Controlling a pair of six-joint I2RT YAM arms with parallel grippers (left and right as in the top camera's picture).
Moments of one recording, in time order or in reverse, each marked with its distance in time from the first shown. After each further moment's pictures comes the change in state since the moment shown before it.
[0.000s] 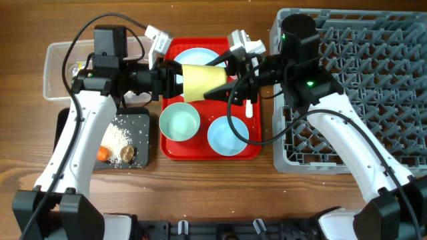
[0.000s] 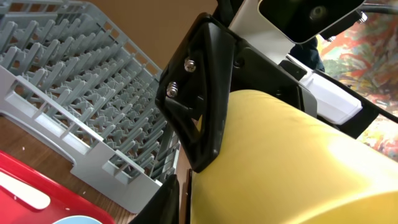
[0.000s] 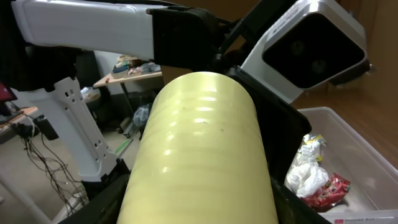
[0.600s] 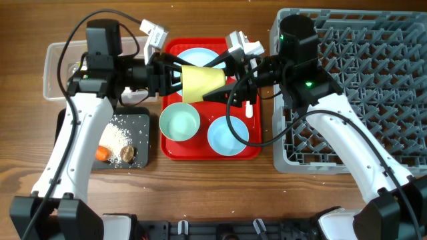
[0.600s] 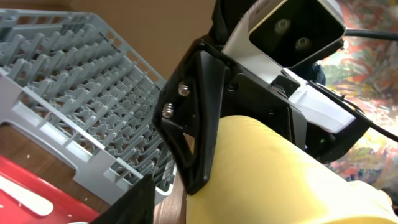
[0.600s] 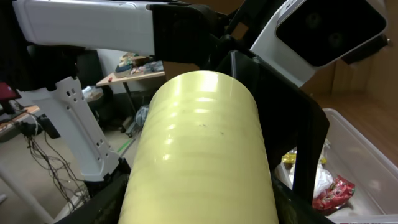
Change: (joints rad) left arm 0.020 -0.023 0.000 0.111 0.003 -0.127; right arm 0.007 0.000 0.000 0.003 -0.001 0.000
